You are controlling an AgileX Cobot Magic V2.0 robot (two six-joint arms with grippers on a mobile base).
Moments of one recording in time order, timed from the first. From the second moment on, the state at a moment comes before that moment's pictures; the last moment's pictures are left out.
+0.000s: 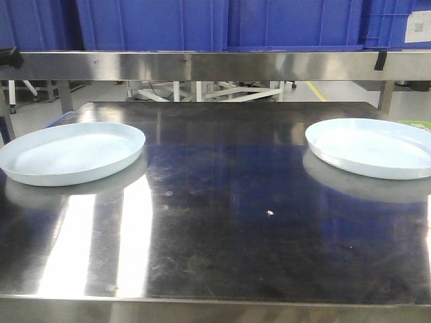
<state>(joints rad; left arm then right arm) 0.03 1.85 -1.42 -0.20 0.88 0.04 0.00 -0.01 0.03 0.15 0.14 -0.07</state>
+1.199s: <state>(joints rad) -0.03 1.94 -1.43 -0.23 0.86 0.06 0.00 -0.01 0.03 0.15 0.14 -0.07</state>
